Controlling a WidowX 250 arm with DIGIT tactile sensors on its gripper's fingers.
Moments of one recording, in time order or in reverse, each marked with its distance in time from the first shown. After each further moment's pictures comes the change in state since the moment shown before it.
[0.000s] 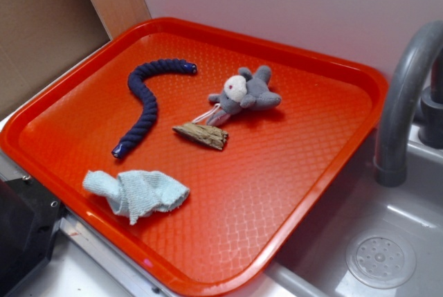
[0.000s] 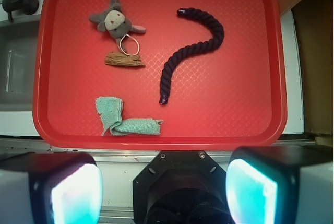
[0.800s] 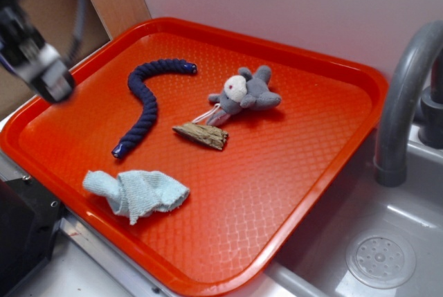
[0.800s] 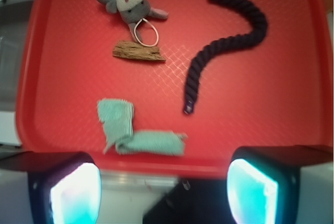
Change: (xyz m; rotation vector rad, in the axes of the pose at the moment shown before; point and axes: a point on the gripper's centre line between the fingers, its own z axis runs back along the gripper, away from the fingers) arm 0.005 -0.039 -0.092 -0.034 -0.044 -0.086
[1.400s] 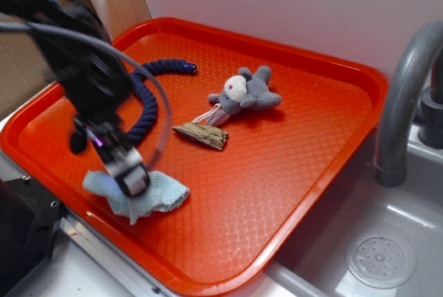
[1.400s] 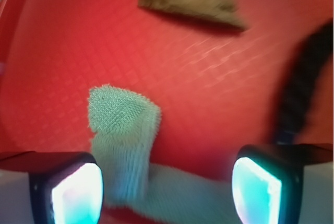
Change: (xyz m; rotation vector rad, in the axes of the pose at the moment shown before) arm 0.000 -0.019 -0.114 -0.127 0.218 -0.181
